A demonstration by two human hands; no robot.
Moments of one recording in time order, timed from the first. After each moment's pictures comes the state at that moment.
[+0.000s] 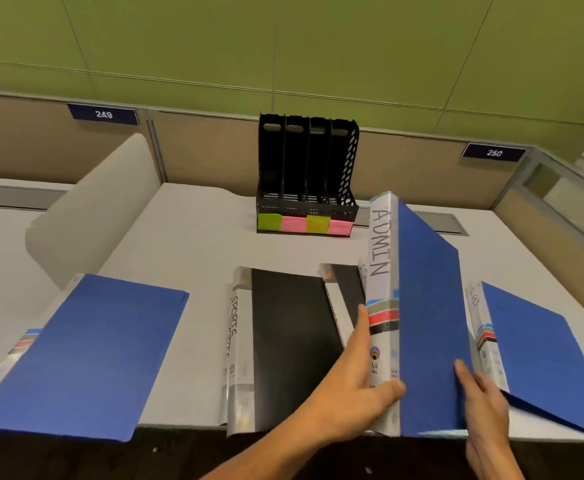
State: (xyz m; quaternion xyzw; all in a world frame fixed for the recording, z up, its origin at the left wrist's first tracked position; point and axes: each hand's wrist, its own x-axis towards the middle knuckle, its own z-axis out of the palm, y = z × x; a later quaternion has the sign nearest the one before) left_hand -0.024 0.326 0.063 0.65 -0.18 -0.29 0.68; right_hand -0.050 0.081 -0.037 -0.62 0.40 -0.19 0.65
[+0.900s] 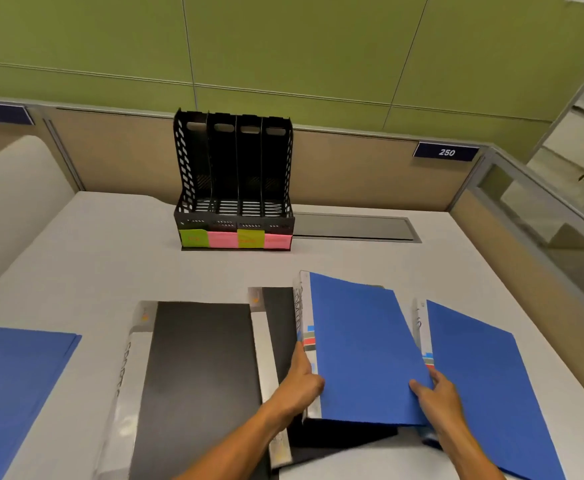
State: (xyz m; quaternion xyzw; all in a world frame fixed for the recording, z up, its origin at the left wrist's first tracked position) left_hand 0.104 0.174 -0.037 0.71 -0.04 -0.35 0.61; right_hand 0.050 -0.097 -0.085 -0.80 0.40 -0.01 0.44
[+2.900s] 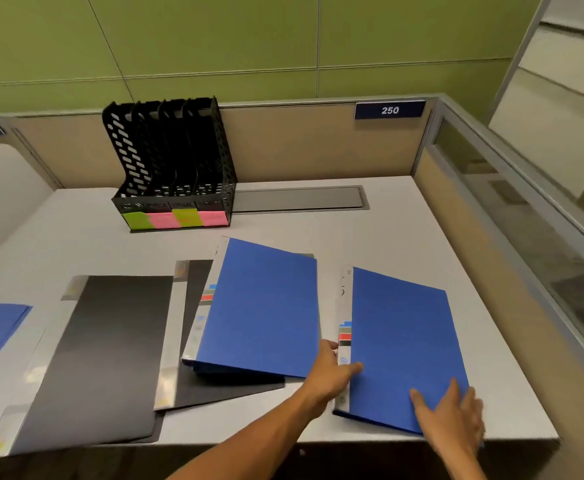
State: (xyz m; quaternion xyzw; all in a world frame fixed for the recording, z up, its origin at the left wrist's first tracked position) left_hand 0.016 -0.107 -0.068 0.73 0.09 -0.34 0.58; right_hand -0.069 -0.304 -0.122 -0.87 0.42 0.11 0.24
